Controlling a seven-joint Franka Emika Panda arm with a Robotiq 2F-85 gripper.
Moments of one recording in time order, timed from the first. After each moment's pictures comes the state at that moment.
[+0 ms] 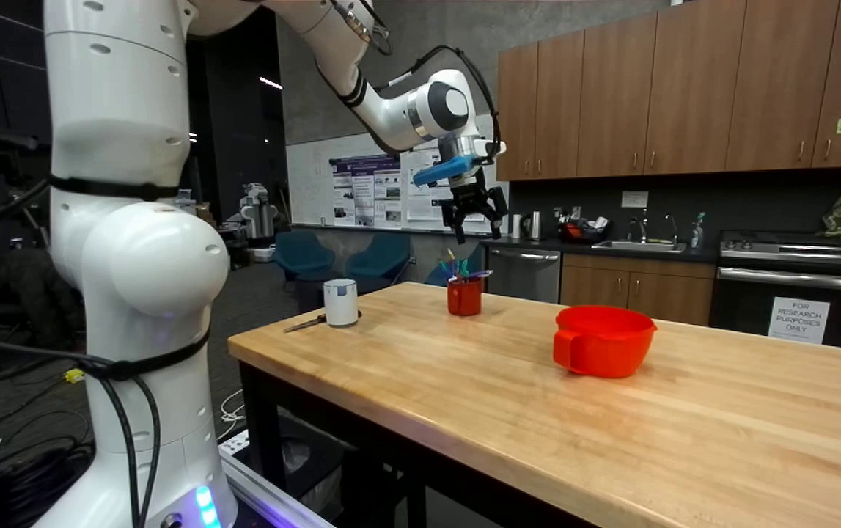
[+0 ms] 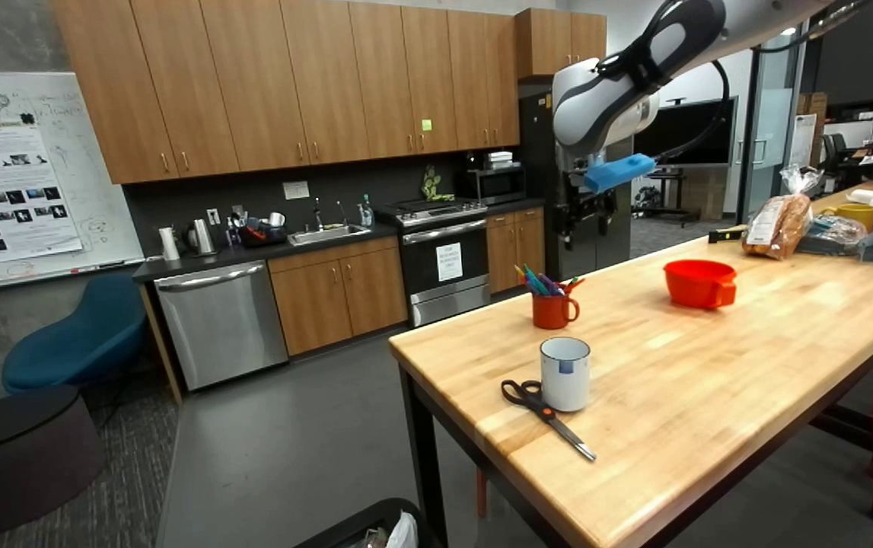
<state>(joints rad) -0.08 0.07 -0.07 -1.95 -0.21 2.13 0.11</state>
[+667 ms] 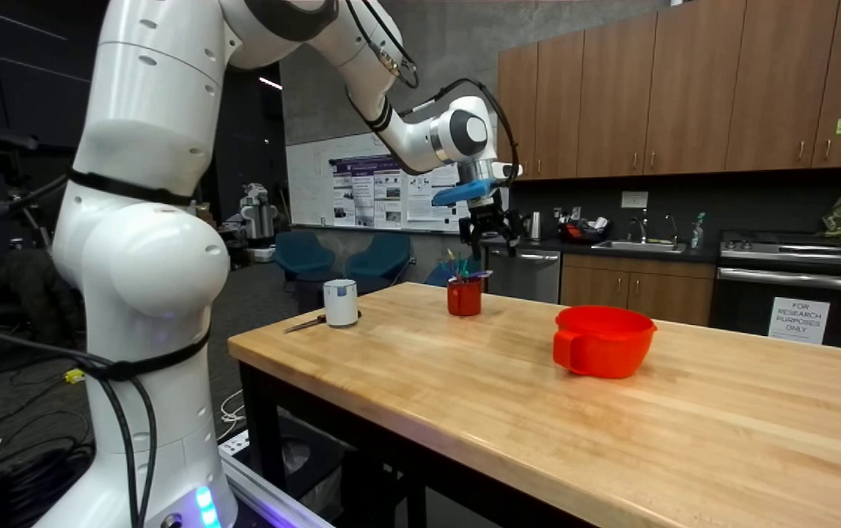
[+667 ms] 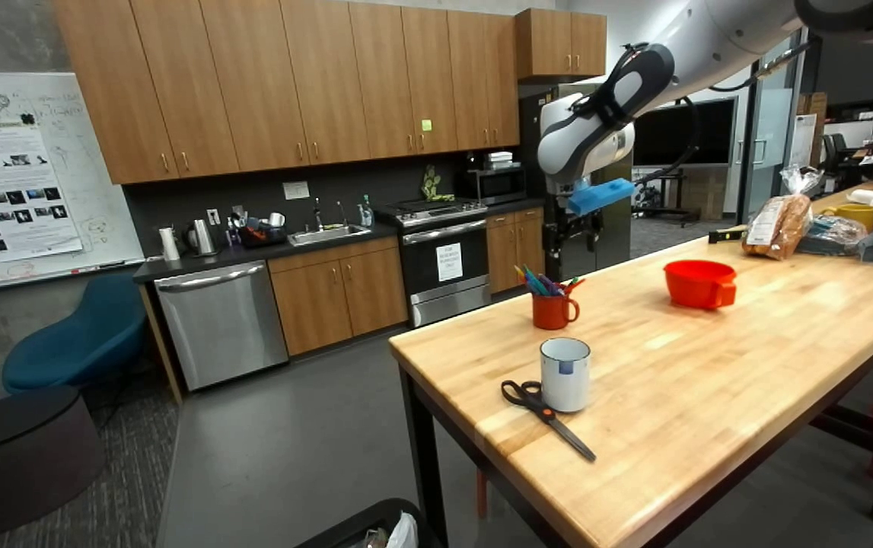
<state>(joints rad) -0.08 0.25 -0.10 -1.81 -0.19 2.16 0.11</state>
